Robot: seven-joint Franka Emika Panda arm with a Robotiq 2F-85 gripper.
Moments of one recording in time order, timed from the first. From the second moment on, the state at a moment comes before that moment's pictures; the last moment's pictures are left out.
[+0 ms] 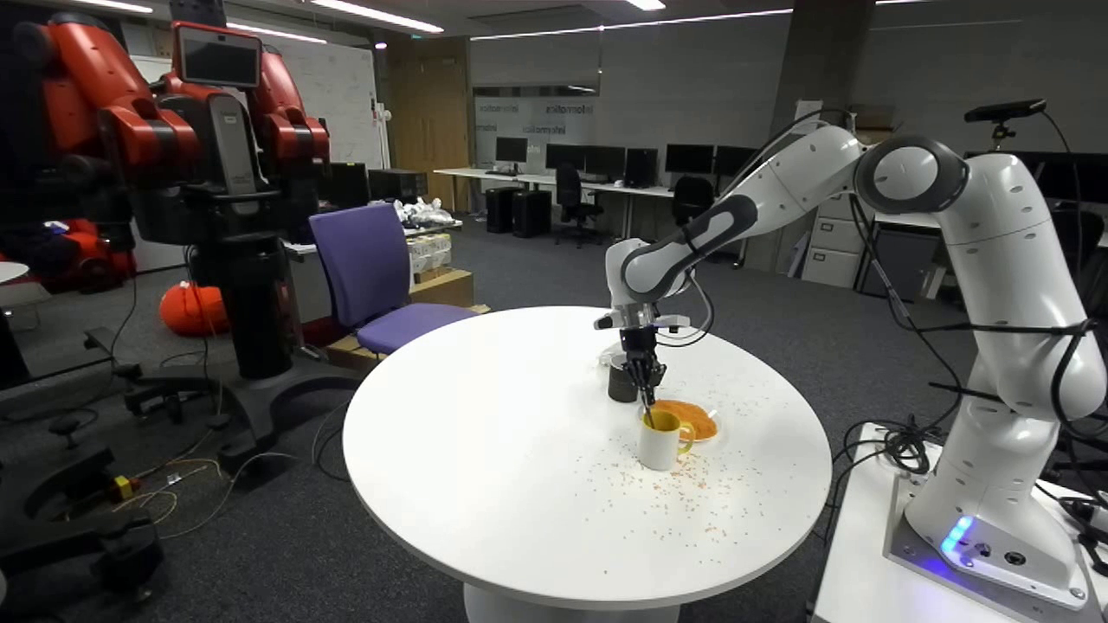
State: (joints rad) arm -0.02 0.51 0.15 -1.84 0.10 2.01 -1.16
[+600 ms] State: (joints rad) arm -0.01 0.37 0.16 -1.87 0.12 2.02 -1.16
